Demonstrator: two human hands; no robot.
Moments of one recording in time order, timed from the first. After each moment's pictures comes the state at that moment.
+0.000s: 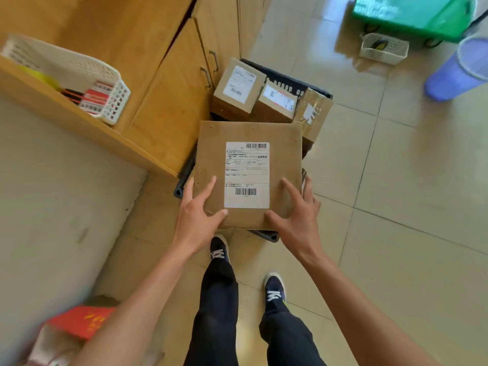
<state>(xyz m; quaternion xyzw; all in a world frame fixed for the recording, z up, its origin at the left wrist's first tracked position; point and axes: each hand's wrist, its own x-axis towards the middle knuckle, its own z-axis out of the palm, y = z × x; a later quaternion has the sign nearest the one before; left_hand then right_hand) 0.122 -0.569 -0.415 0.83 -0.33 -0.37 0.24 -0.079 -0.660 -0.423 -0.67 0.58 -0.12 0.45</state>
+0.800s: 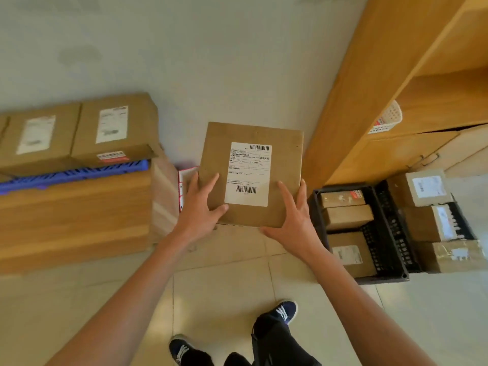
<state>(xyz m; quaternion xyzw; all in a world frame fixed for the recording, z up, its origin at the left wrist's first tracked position) 0.026 -0.119 -0.245 0.92 0.02 -0.11 0.39 -0.017 -0.363 -0.256 -0.91 0.03 0.10 0.41</state>
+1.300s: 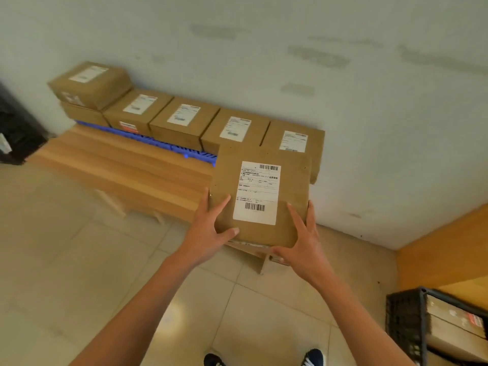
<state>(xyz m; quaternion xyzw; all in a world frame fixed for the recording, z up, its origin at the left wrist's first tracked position) -0.149 0.246 -0.203 0.88 0.18 0.03 0.43 -0.060 0.004 -0.211 -0.89 -0.21 0.14 0.39</state>
